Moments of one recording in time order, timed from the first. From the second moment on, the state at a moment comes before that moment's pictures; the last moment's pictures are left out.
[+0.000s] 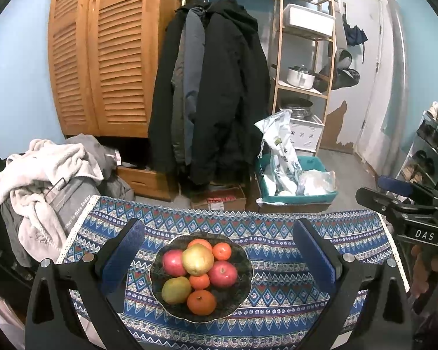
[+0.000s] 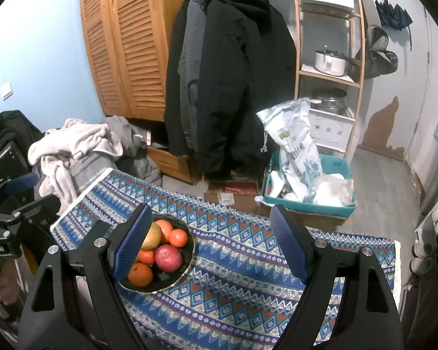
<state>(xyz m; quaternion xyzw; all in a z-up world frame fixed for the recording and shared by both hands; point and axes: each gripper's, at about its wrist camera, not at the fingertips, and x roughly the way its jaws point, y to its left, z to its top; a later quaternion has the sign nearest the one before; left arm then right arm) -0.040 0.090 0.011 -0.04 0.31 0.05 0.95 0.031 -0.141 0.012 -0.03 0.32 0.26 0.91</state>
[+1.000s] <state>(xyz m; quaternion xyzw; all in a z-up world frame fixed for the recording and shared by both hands) -0.040 0.092 0.014 -0.03 0.30 0.07 0.95 0.030 -0.141 0.009 -0.03 0.32 0.26 0.91</state>
